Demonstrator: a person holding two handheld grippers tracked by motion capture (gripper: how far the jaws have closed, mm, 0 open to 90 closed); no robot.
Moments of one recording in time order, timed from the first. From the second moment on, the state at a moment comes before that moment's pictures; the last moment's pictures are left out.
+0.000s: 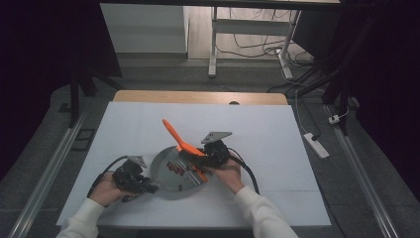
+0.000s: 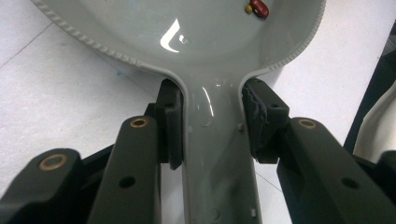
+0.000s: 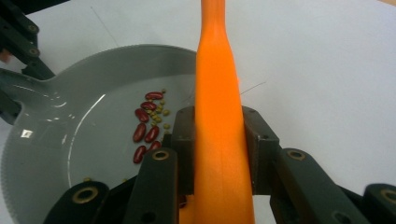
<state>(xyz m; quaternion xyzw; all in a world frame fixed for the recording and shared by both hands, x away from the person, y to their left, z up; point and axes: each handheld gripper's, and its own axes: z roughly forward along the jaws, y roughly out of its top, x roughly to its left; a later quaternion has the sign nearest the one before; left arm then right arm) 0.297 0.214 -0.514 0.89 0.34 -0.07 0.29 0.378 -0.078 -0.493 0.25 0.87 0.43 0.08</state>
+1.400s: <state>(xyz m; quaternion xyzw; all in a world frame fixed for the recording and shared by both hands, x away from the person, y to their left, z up) 0.296 0.213 -0.515 0.90 0.33 -0.06 0.28 0.409 -0.134 -0.486 0.32 0.83 0.42 0.17</state>
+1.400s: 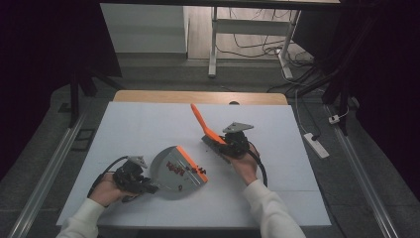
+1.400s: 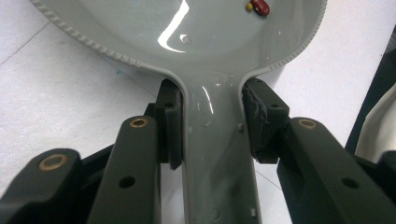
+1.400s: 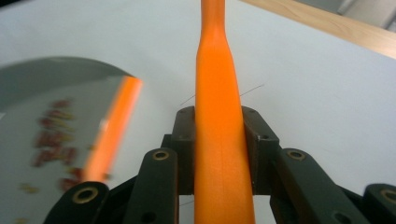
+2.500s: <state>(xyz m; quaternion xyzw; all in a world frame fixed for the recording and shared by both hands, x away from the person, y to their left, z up) 0.297 0.213 -0.516 0.90 0.33 -0.06 0.28 0.367 -0.075 -0.485 0.23 0.86 0.45 0.07</state>
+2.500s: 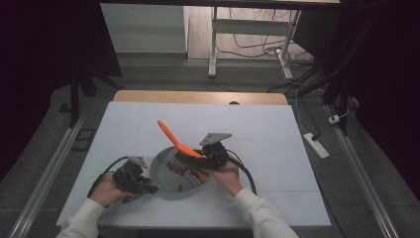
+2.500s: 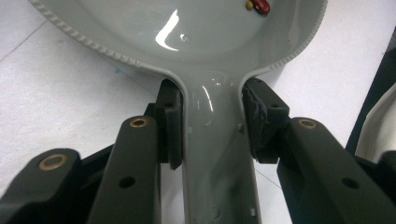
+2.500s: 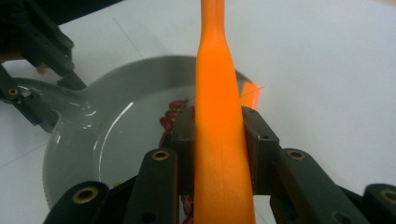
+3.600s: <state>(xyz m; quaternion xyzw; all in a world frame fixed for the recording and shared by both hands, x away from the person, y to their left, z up) 0.297 0.213 -0.516 0.90 0.33 -0.07 0.28 0.380 -0.095 -0.495 0.28 0.86 0.42 0.10</state>
